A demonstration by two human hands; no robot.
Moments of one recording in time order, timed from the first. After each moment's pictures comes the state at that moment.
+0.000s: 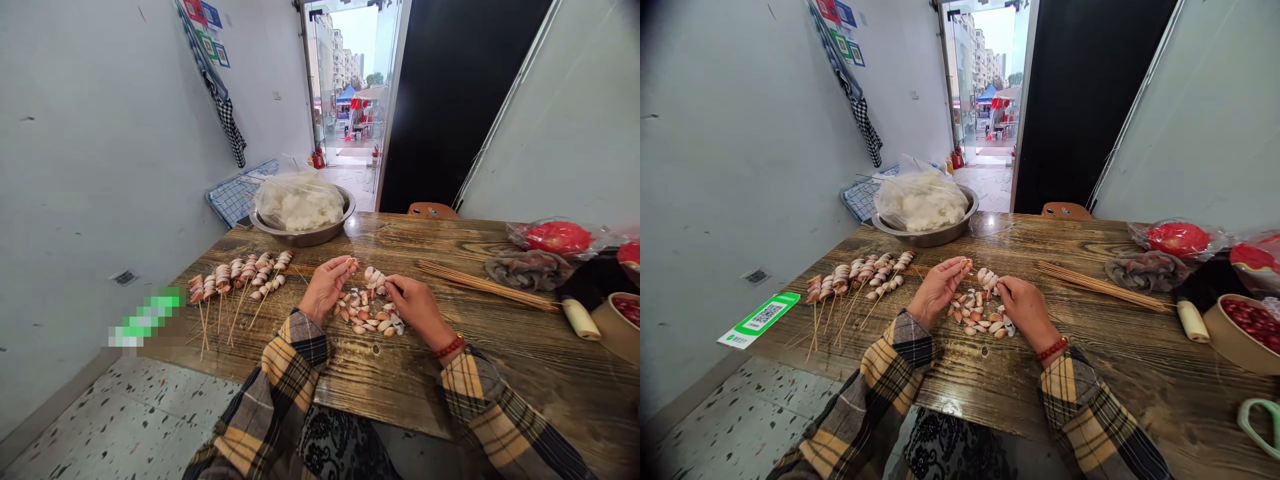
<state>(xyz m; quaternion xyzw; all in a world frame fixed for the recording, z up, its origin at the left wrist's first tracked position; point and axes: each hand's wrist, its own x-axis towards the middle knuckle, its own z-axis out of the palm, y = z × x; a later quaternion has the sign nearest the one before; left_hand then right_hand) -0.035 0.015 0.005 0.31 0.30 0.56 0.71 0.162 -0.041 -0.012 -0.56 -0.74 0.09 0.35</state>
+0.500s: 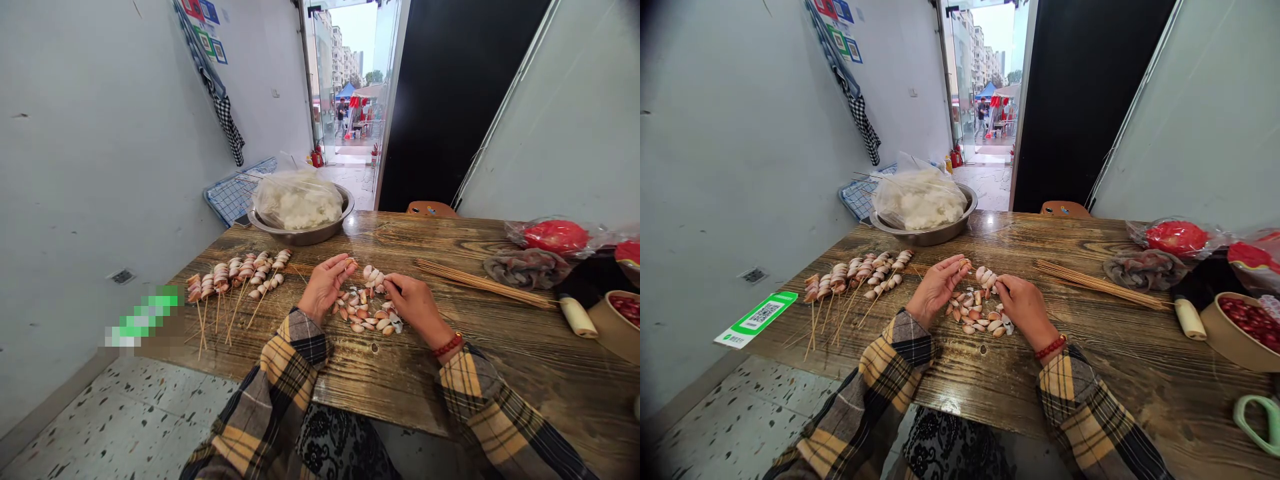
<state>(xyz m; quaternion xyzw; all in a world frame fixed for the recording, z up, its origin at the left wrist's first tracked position) -0.034 0.016 0.003 0.30 0.32 0.56 0.70 0.162 -0.041 -0.011 -0.56 -0.75 0.09 0.35</state>
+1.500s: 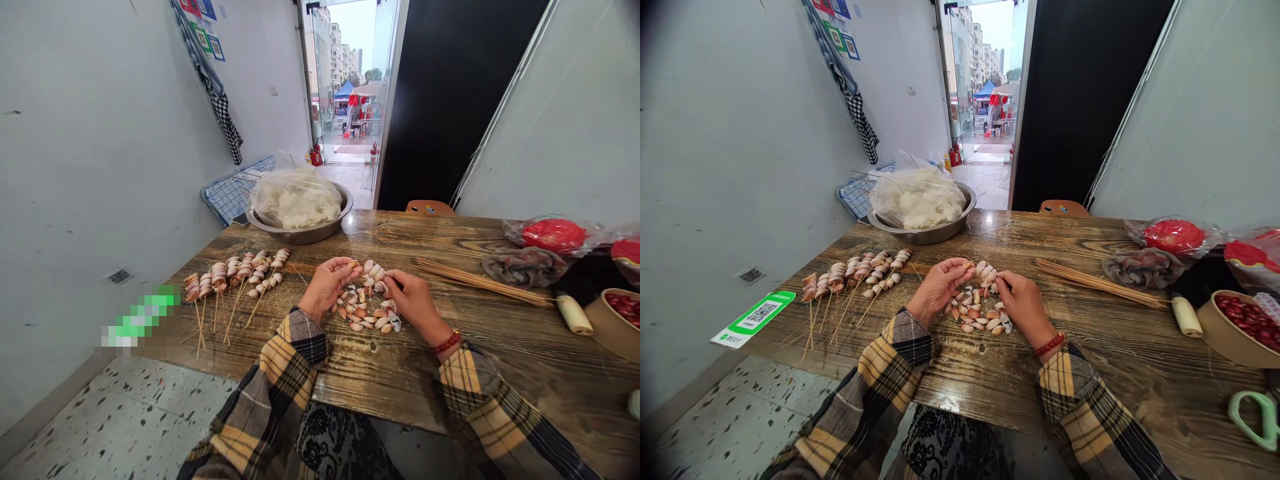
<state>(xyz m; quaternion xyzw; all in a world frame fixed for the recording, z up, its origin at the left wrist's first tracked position) -0.031 0.011 0.003 0.35 0.32 0.51 0.72 0.162 -0.038 -0.015 -0.56 -0.71 0.14 0.41</state>
